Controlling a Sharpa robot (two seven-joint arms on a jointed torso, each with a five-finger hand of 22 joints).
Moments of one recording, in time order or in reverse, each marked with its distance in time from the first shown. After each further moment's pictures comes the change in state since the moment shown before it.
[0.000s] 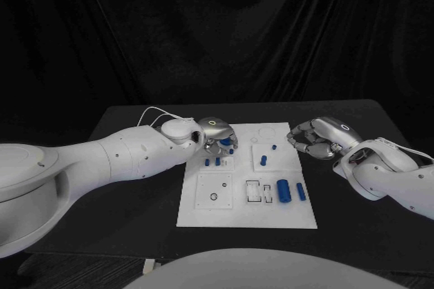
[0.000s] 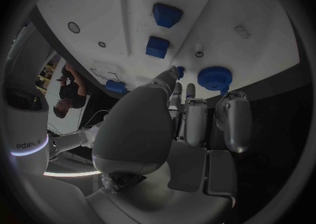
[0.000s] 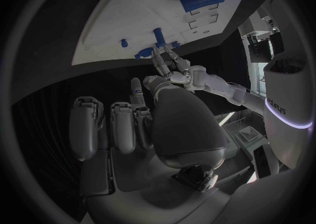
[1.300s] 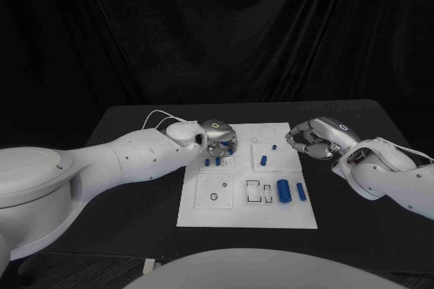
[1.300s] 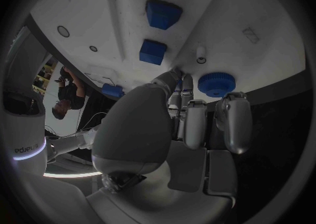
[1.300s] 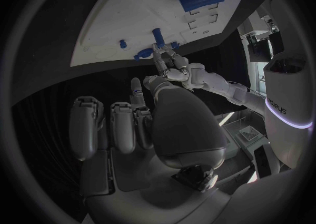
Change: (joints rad) left arm -0.027 0.052 0.002 -0.077 -0.003 -0.013 0.018; left_hand -0.012 0.006 0.073 -0.029 -0.023 0.162 0.046 0.059 -0.011 0.253 -0.049 -0.031 -0.062 0.021 -0.029 0.004 -0.006 0.000 0.007 -0.007 0.000 0.001; right arm 0.000 0.009 0.000 -0.006 0.003 0.008 0.000; right_hand 0.000 0.000 0.000 0.000 0.000 0.000 0.000 0.000 0.001 0.000 0.000 0.000 0.000 0.000 0.000 0.000 0.000 0.000 0.000 0.000 -0.004 0.000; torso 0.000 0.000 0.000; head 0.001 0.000
